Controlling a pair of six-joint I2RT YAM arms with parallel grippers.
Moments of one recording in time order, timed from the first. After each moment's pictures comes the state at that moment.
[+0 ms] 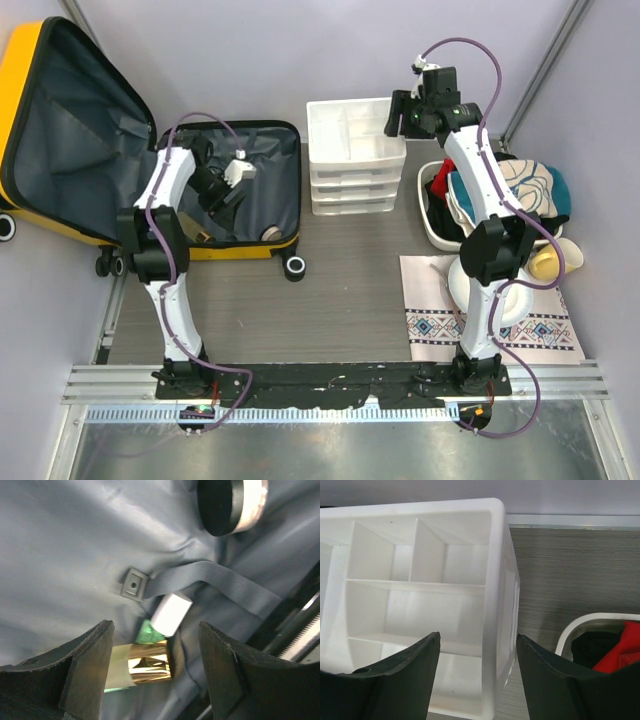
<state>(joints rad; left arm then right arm) 0.01 2.08 1.89 -1.33 0.44 0.91 0.20 2.05 2.20 -0.76 -0.09 0.19</state>
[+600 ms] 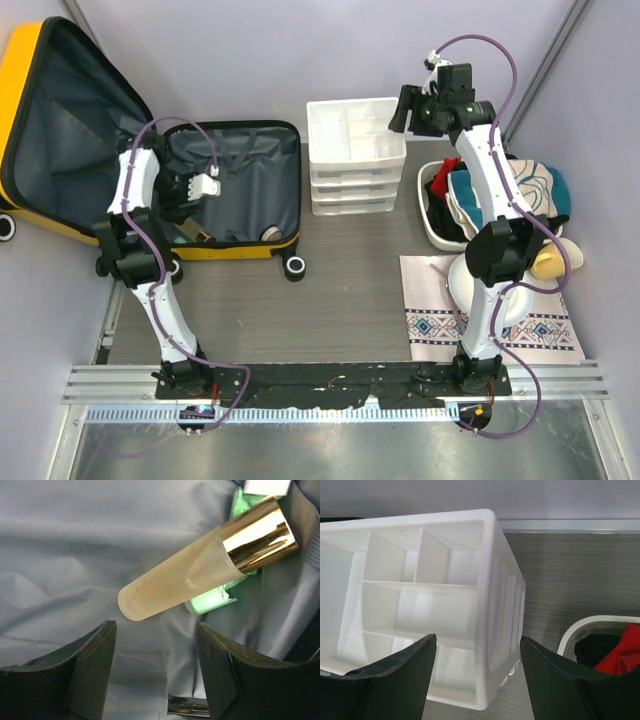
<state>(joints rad) 0.20 2.09 1.95 -1.33 0.28 1.64 0.15 2.03 2.20 -0.77 -0.19 0.22</state>
